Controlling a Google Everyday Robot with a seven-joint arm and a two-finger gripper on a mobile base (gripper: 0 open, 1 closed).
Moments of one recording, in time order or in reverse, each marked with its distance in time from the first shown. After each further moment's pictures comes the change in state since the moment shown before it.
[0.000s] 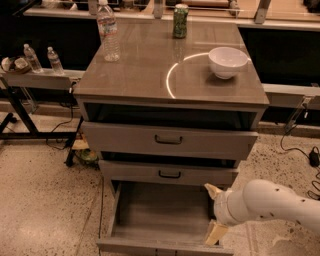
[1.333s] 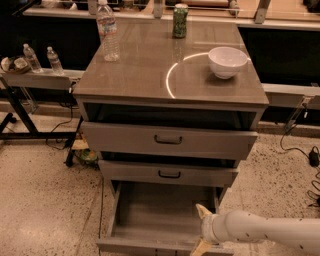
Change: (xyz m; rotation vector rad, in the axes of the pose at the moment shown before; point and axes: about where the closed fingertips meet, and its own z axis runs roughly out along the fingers) arm 0.067 0.029 0.163 0.019 -0.066 0.069
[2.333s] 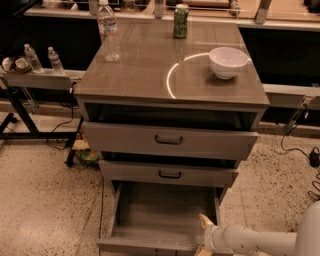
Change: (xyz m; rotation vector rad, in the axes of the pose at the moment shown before) arm 0.079 0.005 0.087 0.051 0.010 0.026
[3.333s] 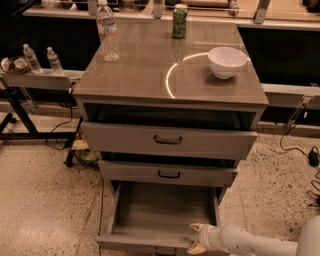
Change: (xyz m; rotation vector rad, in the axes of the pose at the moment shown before) arm 0.002 -0.009 0.039 0.030 -0.067 -0.037
